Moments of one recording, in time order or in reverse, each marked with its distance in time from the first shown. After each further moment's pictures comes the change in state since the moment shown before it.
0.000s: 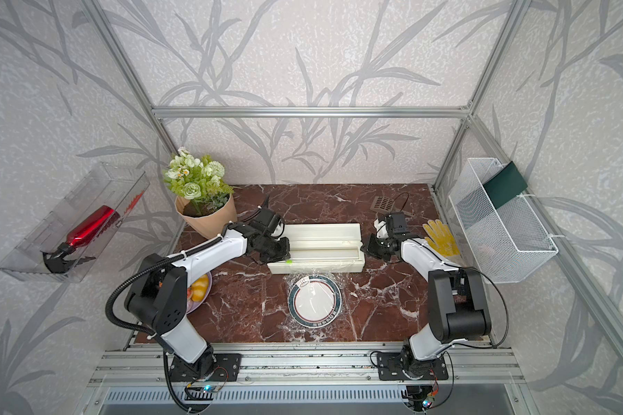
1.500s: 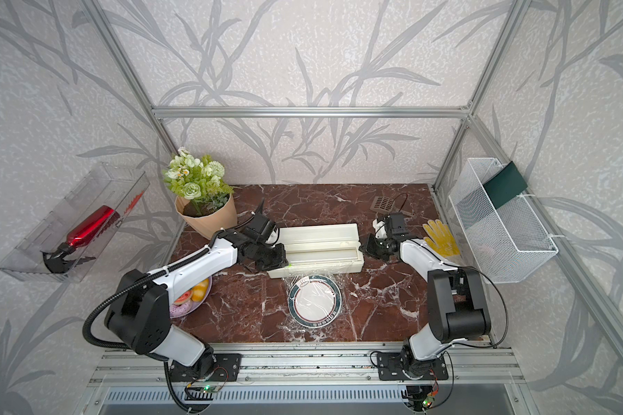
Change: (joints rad) left arm -0.013 -0.150 -0.104 -0.043 0.028 -0.060; right arm 0.008 0.002 -0.010 0.022 -0.013 0.004
